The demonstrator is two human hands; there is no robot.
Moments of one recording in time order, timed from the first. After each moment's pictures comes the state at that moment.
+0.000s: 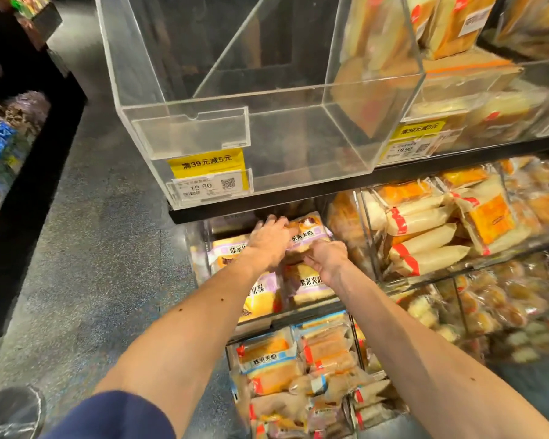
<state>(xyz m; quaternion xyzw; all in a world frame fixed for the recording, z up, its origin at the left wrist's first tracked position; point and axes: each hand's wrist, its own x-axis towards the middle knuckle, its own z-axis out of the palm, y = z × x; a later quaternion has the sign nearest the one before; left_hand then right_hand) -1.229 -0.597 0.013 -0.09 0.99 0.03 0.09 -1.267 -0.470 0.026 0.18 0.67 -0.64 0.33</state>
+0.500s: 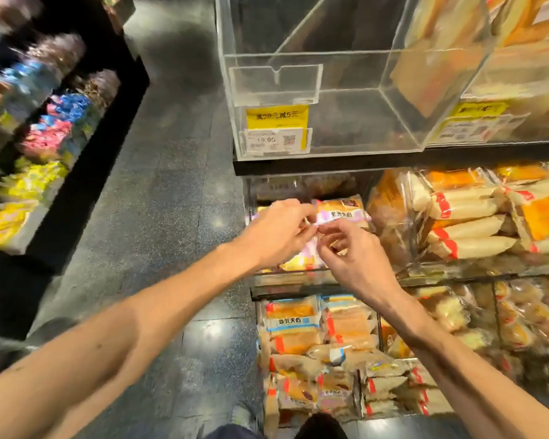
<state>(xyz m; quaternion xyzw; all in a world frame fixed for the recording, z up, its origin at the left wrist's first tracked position) -1.084 -0.568 0.122 -0.12 0.97 0.20 -0.07 -1.151 -0.414 0.114 -0.34 0.85 -0.37 0.14</state>
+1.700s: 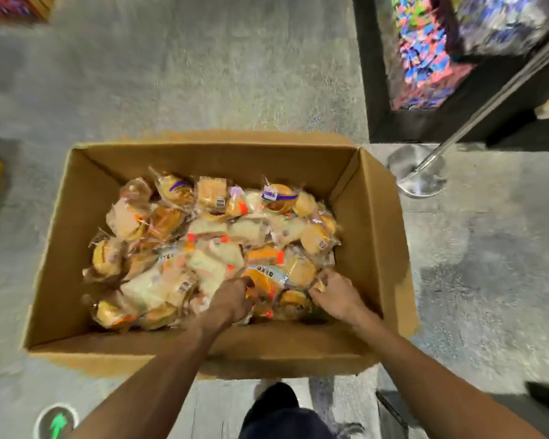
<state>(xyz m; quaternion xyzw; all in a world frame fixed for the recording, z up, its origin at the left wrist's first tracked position) -0.254 -0.280 -0.205 -0.85 0.27 0.45 -0.03 -0.400 -0.458 -0.136 -0.74 0.44 0.27 0.43</state>
